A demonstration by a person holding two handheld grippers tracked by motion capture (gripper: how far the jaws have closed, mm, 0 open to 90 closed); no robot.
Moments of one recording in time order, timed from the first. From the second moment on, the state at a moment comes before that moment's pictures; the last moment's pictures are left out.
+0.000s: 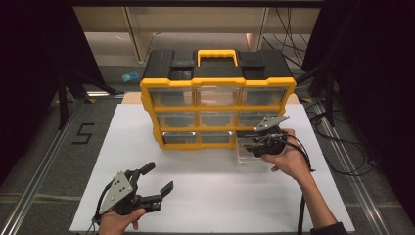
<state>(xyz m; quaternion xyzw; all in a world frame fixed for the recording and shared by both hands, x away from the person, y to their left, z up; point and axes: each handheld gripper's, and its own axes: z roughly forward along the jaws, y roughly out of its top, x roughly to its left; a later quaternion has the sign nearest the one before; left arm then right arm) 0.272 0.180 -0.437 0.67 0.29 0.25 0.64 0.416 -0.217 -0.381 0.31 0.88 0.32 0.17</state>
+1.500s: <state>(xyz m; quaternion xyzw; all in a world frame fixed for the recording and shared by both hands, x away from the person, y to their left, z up) 0.273 0.180 -0.437 0.67 0.29 0.25 0.64 0.359 -0.182 -0.364 0.28 0.82 0.46 0.17</state>
